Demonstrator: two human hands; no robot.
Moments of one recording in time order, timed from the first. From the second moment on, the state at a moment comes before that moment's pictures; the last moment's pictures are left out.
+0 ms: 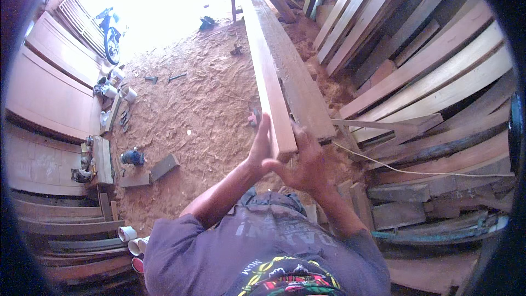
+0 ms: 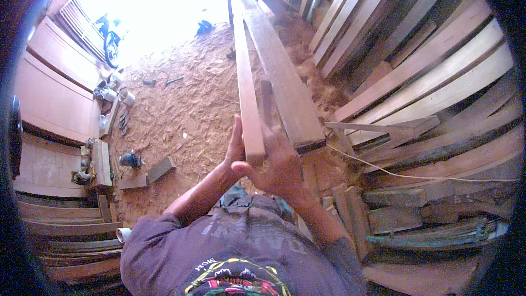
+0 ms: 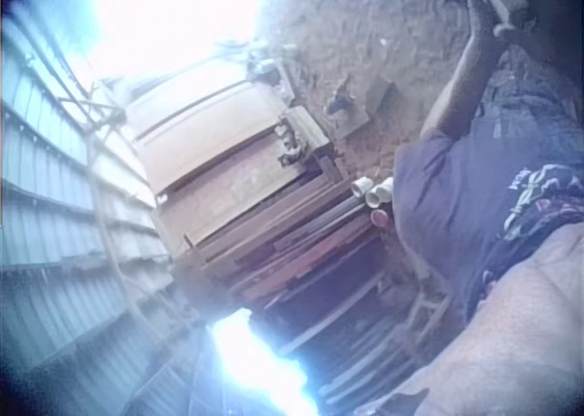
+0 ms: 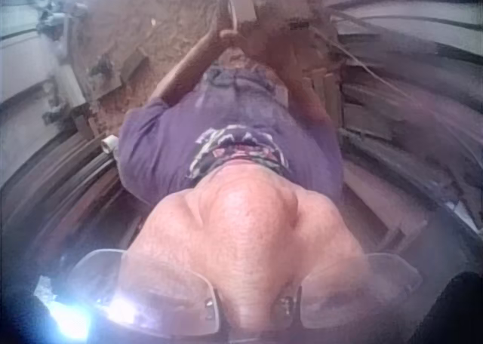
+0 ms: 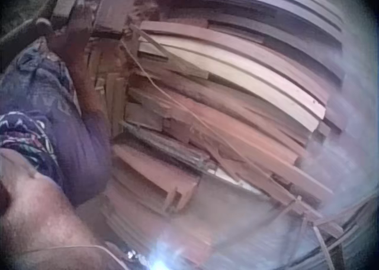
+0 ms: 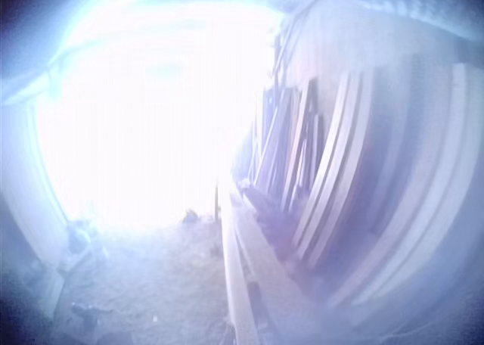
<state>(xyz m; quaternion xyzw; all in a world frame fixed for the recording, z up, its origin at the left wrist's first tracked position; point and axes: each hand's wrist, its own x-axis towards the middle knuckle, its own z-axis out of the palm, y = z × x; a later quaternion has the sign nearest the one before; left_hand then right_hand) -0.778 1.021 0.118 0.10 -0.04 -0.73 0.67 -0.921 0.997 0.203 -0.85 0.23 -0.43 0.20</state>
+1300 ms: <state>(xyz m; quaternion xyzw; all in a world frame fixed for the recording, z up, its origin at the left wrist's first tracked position) -0.773 0.955 0.244 0.12 -0.23 -0.63 0.73 -0.882 0.930 0.303 -0.74 0.12 -0.65 0.13</state>
